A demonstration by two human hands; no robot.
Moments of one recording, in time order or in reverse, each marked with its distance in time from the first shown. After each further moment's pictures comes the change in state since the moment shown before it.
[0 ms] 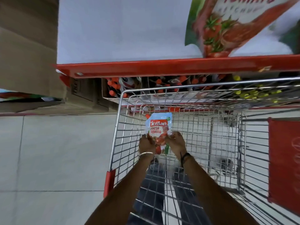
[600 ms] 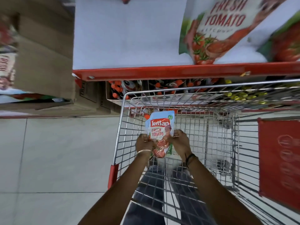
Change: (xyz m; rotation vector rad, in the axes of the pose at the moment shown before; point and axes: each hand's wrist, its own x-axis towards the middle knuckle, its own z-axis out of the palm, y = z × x) left_hand -0.035 0.024 -0.035 -0.200 0.028 -0.105; right_hand -0.034 -0.019 -0.026 0.008 0.048 -0.101
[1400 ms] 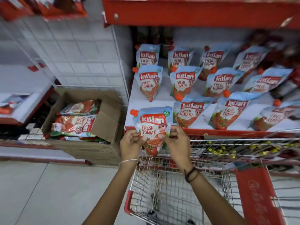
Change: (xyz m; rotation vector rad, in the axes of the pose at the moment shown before) left_hand -0.158 0.151 -0.188 -0.598 0.098 0.742; right_hand -0.197 -0.242 -0.058 0.183 0.147 -0.752
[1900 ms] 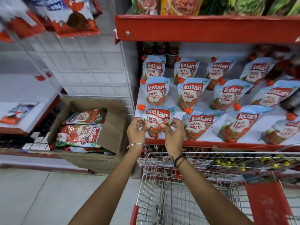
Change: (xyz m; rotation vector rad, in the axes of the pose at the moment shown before) left_hand 0.086 0.019 0.015 0.041 0.018 0.143; right_hand 0.066 -0.011 0.057 -0.020 0.247 -0.110
